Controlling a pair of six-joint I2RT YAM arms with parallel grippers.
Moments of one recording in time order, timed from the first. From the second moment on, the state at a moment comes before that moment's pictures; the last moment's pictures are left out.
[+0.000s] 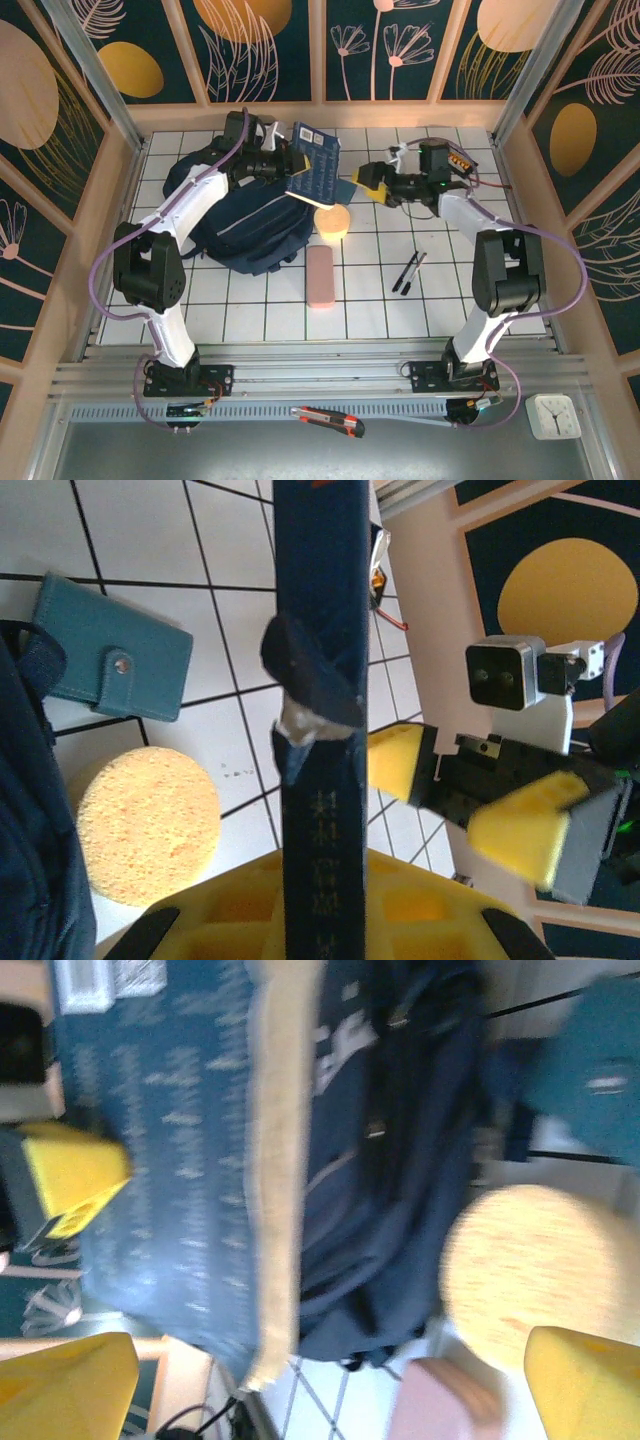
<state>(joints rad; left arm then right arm) -0.34 1.85 1.61 -0.41 0.72 -0.67 0.22 1.74 1.19 -0.04 -0.99 0.63</state>
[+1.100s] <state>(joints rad) -0.35 1.77 1.53 -0.49 0.63 -0.54 0.32 1.80 1.17 0.46 -1.03 0.93</state>
